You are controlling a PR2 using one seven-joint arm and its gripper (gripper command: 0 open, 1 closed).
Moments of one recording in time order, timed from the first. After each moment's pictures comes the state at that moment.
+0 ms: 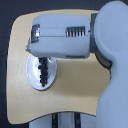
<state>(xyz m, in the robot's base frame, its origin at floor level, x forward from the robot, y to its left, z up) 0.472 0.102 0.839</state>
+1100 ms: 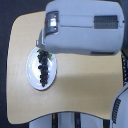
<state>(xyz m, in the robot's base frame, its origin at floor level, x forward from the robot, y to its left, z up) 0.444 0.015 0.982</state>
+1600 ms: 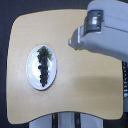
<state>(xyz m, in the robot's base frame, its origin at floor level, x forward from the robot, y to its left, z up) 0.441 -0.127 0.987</state>
